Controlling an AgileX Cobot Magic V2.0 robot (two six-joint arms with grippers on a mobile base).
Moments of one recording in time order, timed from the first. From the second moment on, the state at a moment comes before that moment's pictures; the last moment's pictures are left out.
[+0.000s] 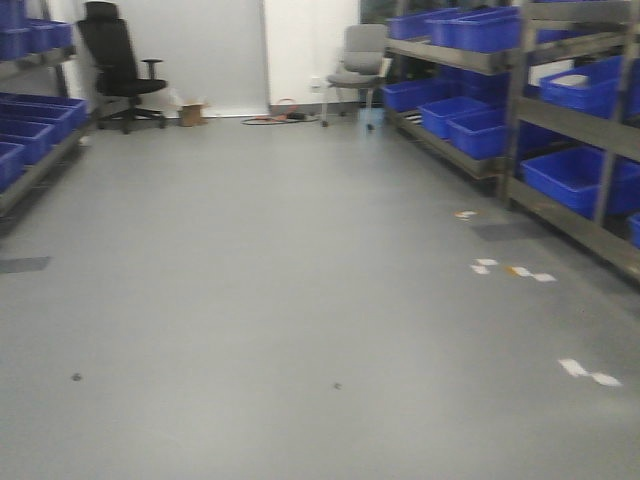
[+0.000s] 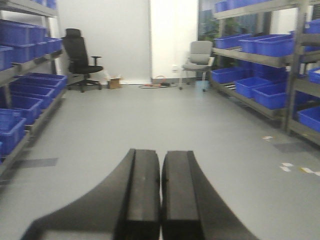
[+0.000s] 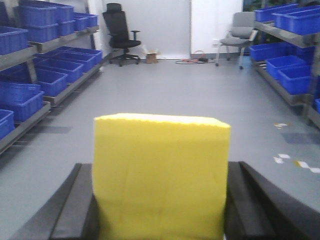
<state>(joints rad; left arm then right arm) -0.02 -0.01 0.00 0.00 0.00 -0.06 0.25 0.28 -0.29 0.03 0.08 0.09</state>
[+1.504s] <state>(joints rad) -0.02 -0.01 0.00 0.00 0.00 -0.06 0.25 0.28 -0.29 0.03 0.08 0.09</state>
